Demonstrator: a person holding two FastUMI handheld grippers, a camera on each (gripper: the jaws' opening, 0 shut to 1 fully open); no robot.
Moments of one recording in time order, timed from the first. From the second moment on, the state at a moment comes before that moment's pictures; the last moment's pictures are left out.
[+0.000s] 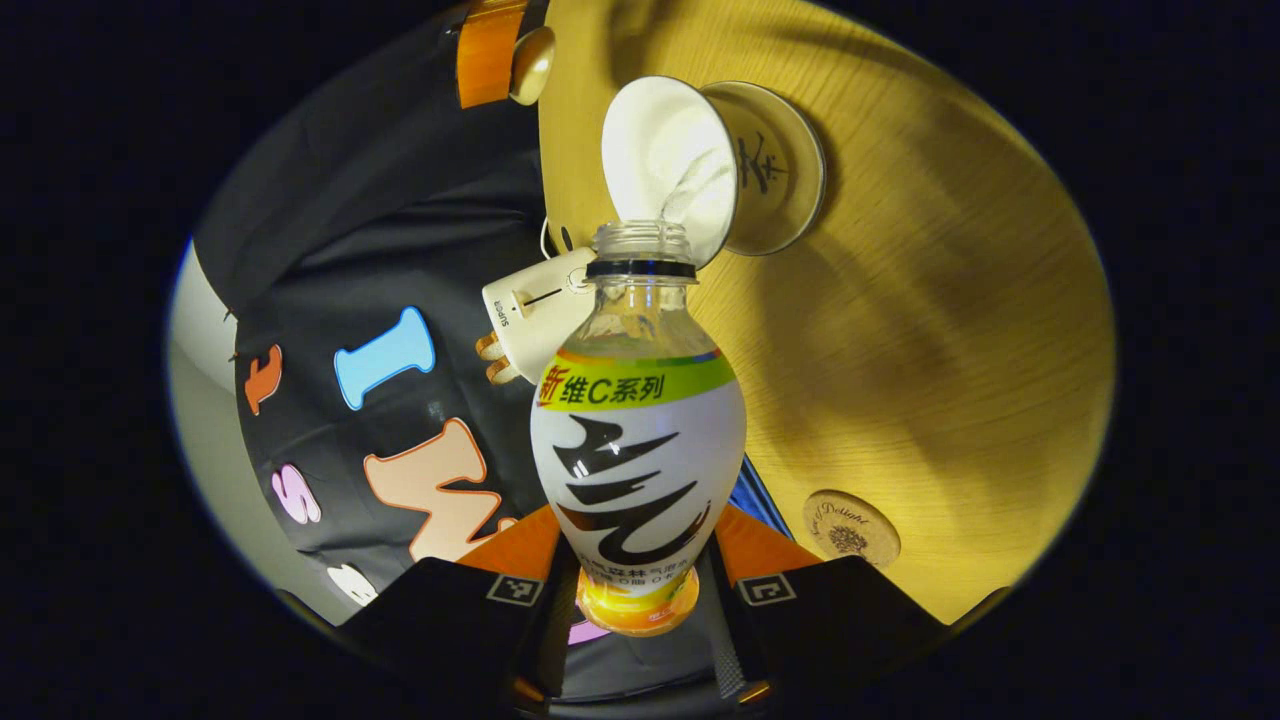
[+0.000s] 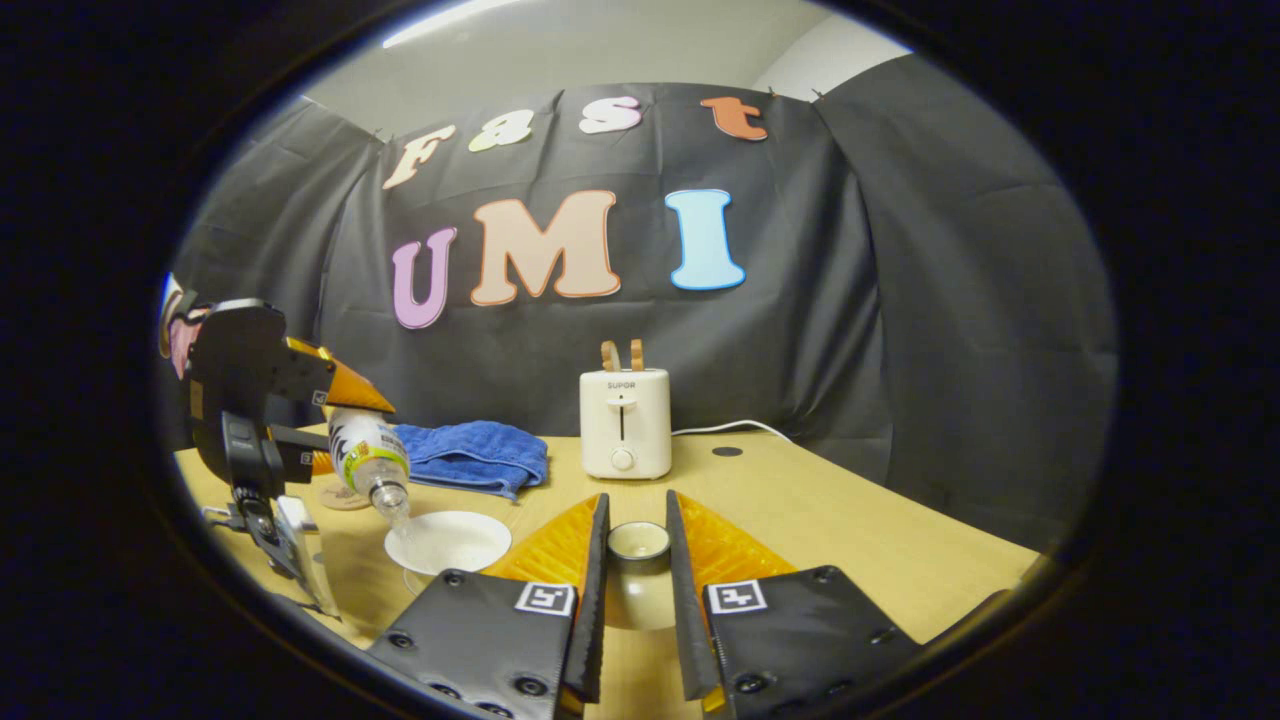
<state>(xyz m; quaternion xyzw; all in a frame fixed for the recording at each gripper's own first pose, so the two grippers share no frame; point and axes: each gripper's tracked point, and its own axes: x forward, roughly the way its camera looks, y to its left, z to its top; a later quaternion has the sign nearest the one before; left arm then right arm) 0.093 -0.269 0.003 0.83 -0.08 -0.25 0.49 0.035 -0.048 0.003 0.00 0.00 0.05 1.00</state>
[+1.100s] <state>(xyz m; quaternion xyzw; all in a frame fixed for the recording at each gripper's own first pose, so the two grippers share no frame) 0.085 -0.293 0.027 0.87 -0.11 -0.23 0.42 0.027 -0.048 0.008 0.00 0.01 0.05 1.00</state>
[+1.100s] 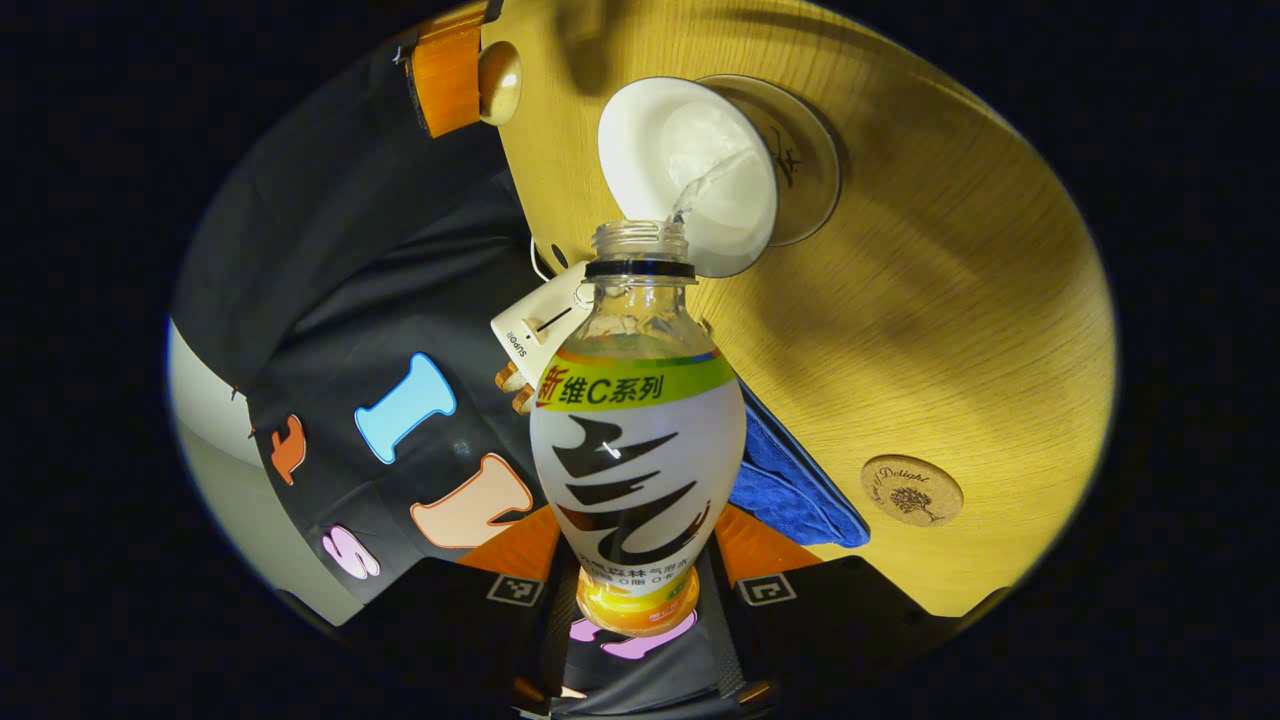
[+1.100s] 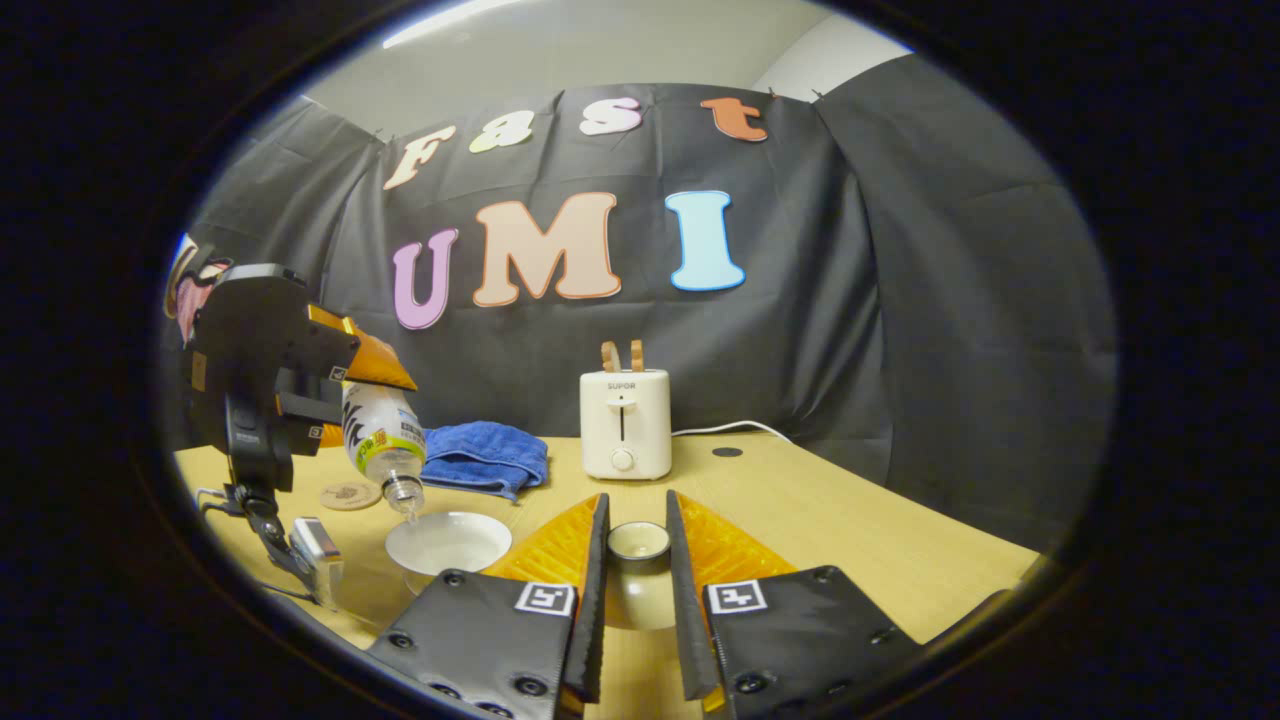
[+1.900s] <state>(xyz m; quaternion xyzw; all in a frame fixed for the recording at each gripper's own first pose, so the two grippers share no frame) 0.094 -0.253 0.006 0.52 0.01 -0.30 0.80 0.032 -0.048 0.007 0.00 0.01 0.05 1.00</state>
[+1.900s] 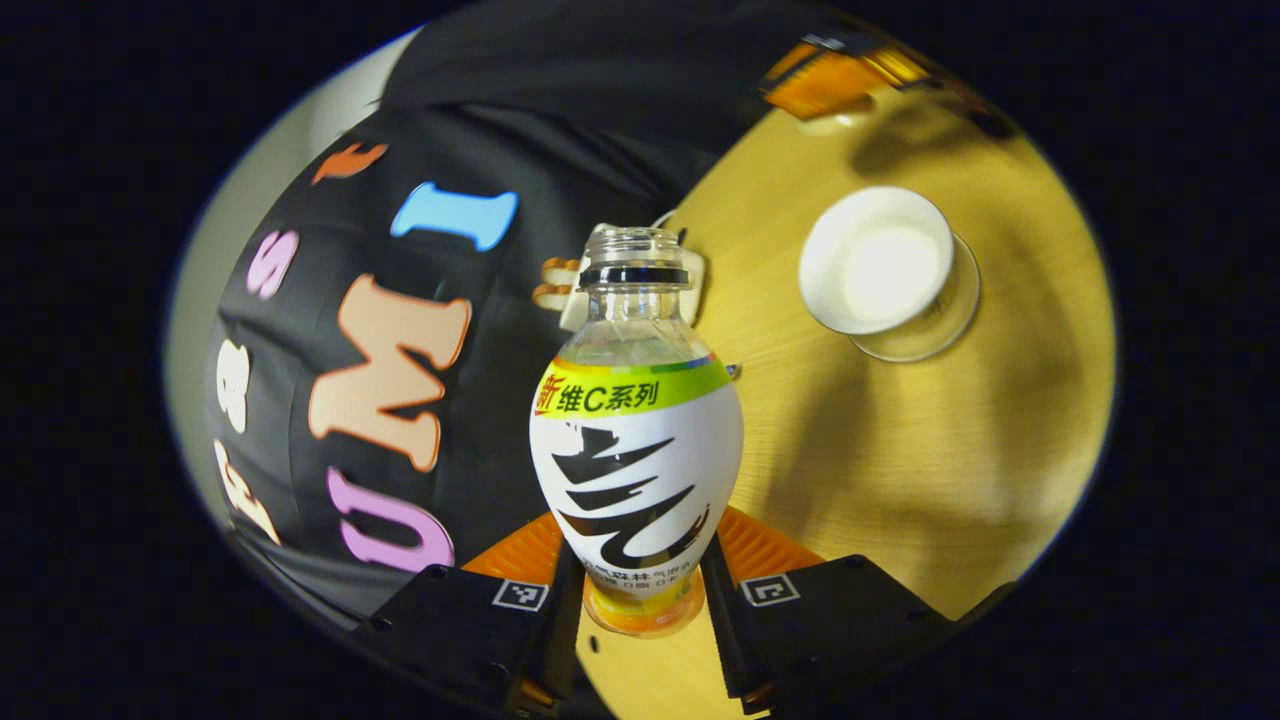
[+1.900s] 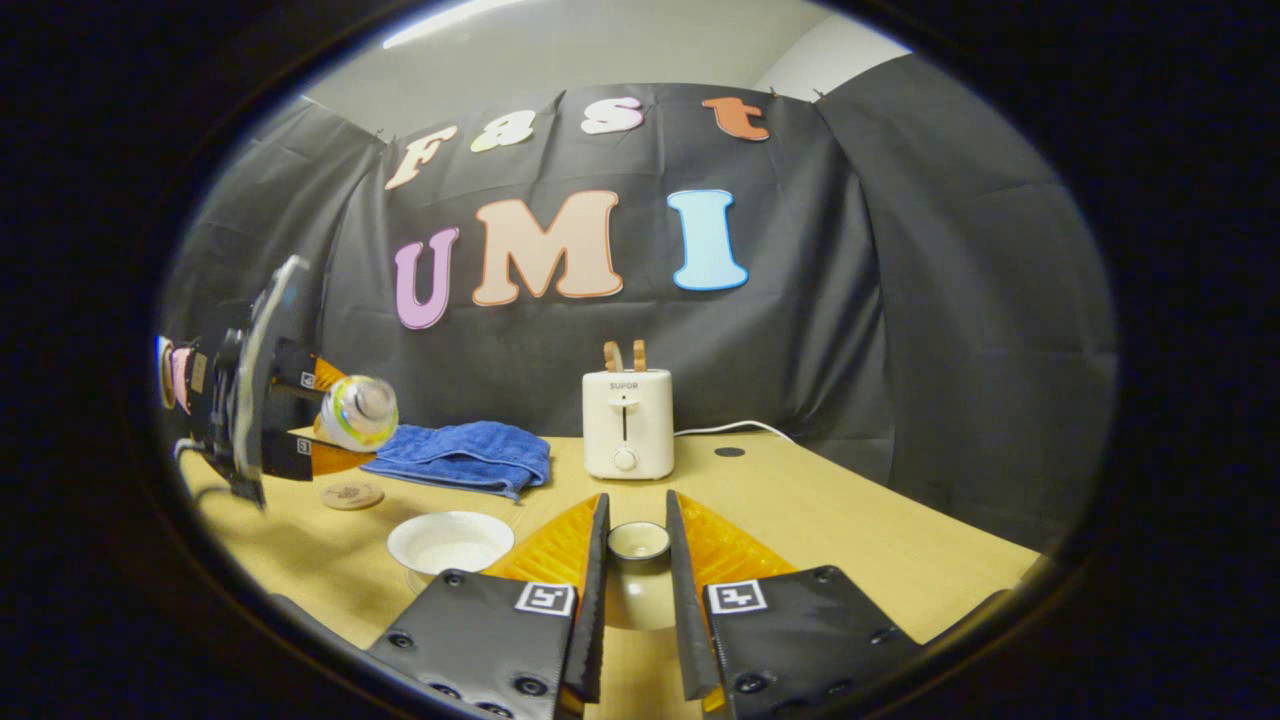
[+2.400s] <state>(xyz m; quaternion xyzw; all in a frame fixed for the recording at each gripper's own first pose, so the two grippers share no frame) 0.123 -0.229 0.020 0.08 0.08 -0.28 0.95 0.030 -0.047 0.006 0.00 0.01 0.05 1.00</state>
